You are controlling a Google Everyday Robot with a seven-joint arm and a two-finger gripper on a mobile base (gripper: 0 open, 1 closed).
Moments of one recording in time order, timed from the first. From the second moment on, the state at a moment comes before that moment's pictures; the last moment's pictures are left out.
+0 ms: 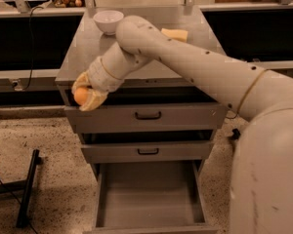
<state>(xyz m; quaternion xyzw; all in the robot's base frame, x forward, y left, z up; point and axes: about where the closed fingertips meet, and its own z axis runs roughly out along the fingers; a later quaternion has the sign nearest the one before) 0.601 0.183 0.804 -0.82 0.41 0.18 0.35</state>
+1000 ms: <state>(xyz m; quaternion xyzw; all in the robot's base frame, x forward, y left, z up) 0.609 0.184 0.837 -0.81 0.41 0.16 0.40</state>
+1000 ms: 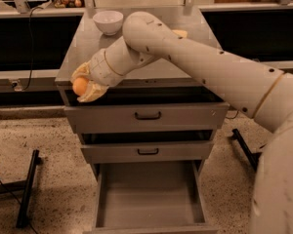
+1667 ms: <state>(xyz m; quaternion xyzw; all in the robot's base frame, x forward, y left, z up) 0.632 0.141 0.878 -0.72 0.48 0.19 0.47</state>
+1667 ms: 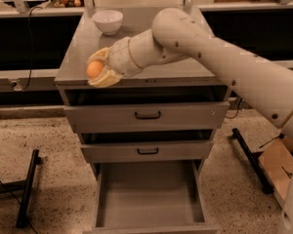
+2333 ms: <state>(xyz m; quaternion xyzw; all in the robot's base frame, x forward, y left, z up) 0.675 0.065 0.869 -0.58 0.62 0.21 0.48</state>
